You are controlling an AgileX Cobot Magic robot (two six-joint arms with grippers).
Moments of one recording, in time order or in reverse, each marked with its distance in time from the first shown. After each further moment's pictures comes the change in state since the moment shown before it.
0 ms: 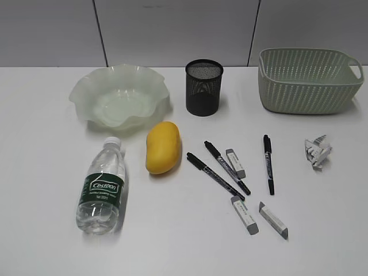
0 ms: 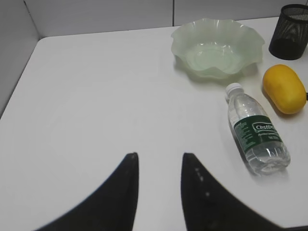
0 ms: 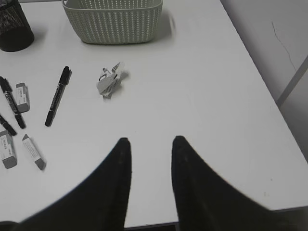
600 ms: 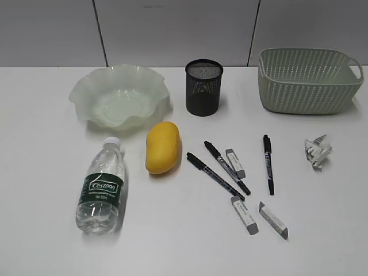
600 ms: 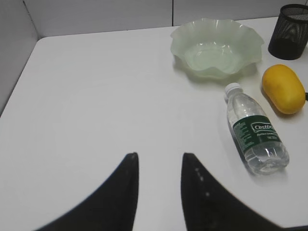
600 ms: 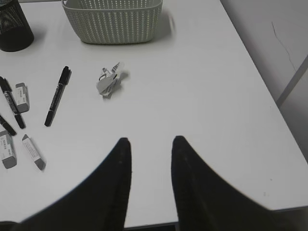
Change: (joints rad) left arm 0.000 0.000 0.000 0.000 0.000 0.000; right arm 0.000 0.000 0.000 0.000 0.000 0.000
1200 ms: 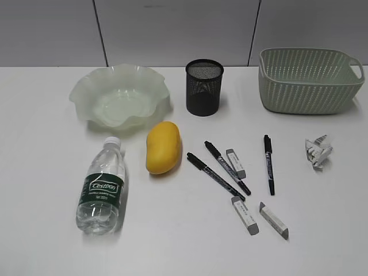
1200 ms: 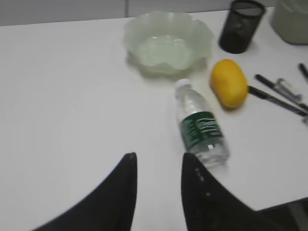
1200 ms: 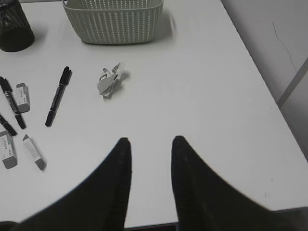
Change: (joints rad) left arm -0.010 0.075 -0.007 -0.137 -0.017 0.045; right arm 0.000 0.000 0.000 0.000 0.000 0.000
